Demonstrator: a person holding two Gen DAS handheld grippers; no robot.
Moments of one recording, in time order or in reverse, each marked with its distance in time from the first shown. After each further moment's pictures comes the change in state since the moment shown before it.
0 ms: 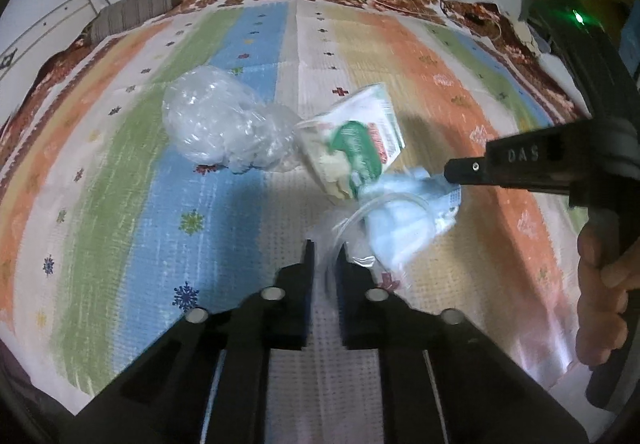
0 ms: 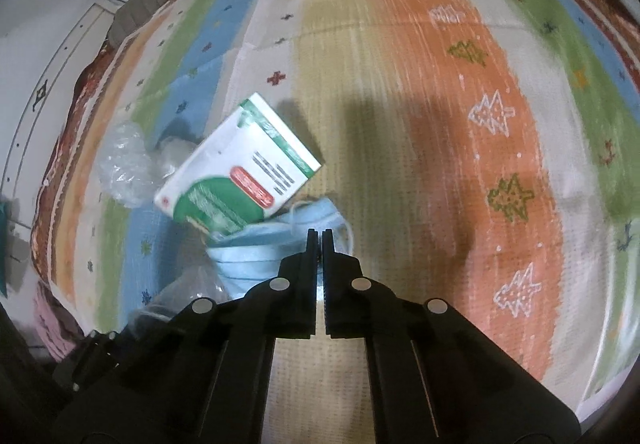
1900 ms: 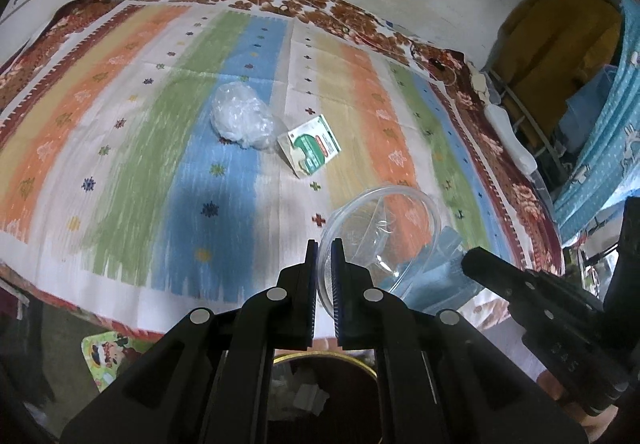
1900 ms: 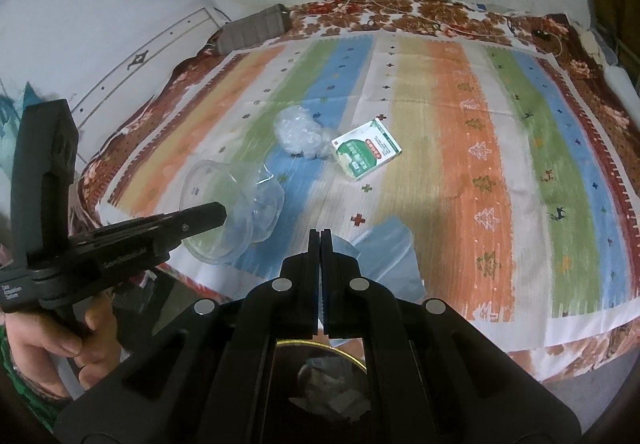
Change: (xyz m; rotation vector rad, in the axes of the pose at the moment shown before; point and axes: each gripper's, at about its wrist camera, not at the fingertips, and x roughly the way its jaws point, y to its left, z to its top) left arm -0.161 0.026 -0.038 -0.177 -0.005 -0.229; right arm -0.199 0.082 -0.168 -0.264 -0.257 0.069
